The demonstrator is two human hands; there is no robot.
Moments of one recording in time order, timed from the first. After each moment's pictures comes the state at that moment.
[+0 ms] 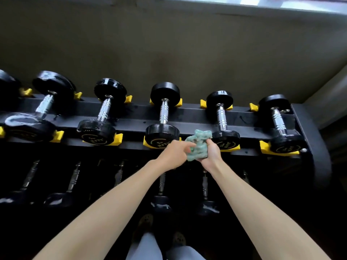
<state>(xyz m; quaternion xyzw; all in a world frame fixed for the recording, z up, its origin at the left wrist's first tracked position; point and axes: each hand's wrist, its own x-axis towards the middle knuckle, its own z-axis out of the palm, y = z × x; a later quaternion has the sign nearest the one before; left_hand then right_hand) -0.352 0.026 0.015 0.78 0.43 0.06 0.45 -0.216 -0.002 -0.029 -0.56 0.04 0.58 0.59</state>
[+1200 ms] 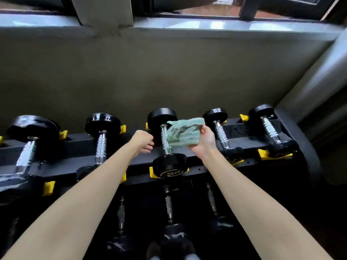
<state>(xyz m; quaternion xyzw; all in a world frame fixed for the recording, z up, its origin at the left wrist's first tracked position) -0.411 0.201 0.042 0.57 0.59 0.07 0.57 -0.248 0.104 0.040 -0.40 0.07 0.58 0.71</state>
